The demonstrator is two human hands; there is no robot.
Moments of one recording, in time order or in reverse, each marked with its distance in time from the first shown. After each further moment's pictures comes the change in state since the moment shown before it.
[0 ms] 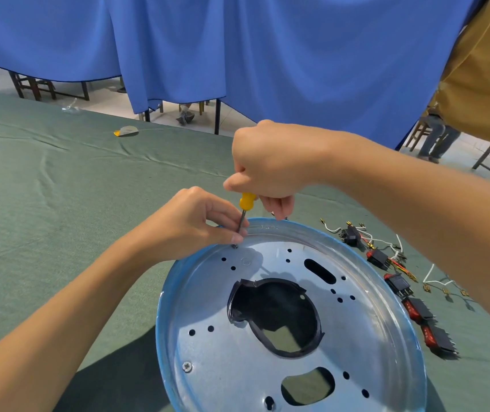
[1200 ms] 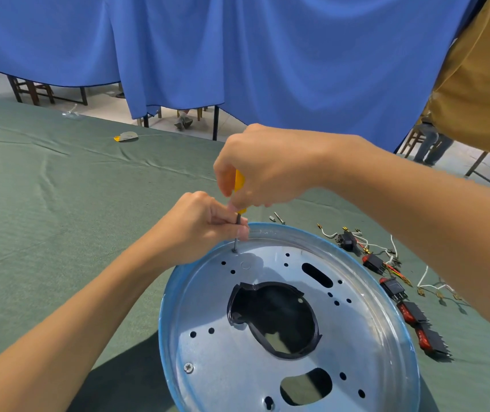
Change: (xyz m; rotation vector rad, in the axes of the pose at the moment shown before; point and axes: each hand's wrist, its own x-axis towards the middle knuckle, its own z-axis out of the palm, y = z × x) left_hand 0.004 -0.004 0.008 -0.029 0.099 -0.004; right_hand 0.004 -0.005 -0.003 -0.026 0.018 -0.081
